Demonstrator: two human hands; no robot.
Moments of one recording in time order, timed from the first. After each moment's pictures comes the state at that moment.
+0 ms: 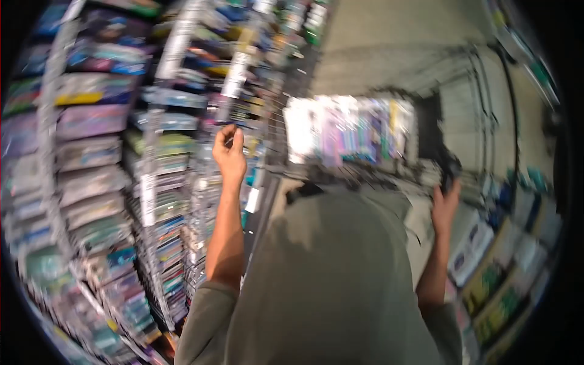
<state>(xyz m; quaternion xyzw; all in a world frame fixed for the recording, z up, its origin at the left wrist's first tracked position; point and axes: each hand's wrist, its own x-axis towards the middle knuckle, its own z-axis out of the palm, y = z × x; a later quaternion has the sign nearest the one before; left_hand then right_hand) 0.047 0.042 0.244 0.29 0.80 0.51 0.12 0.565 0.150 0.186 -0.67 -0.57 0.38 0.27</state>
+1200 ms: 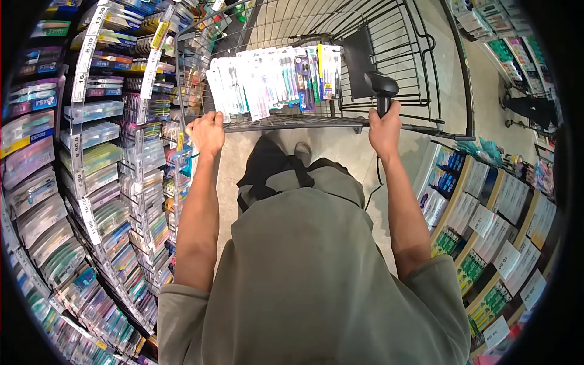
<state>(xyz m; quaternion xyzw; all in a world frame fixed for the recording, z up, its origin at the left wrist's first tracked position) 0.123 0.137 0.131 0.45 0.89 0.07 0.07 0.511 0.304 0.196 -0.67 -0.62 0.33 0.23</state>
